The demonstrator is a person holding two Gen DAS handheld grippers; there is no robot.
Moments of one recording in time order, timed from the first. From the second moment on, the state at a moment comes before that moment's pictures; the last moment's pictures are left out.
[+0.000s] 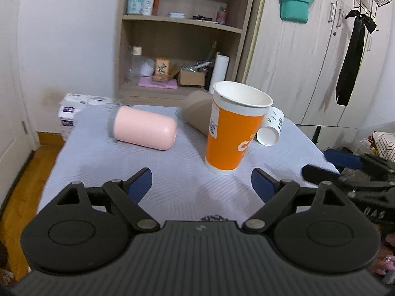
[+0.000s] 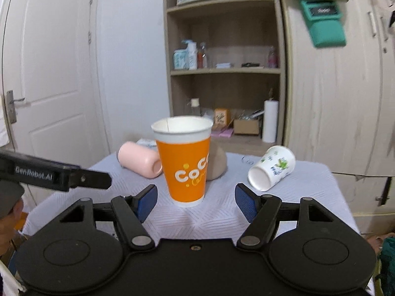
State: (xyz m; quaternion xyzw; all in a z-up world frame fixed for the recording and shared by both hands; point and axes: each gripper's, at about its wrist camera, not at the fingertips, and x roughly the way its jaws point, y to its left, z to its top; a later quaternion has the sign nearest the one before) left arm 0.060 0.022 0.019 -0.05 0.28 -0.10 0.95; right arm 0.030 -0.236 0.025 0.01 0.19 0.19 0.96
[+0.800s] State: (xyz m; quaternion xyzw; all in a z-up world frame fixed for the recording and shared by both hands) left arm 0.000 0.032 0.043 -0.04 0.25 -0.06 0.97; right arm -0.037 -0.230 0.052 -0.01 0.16 0.09 0.98
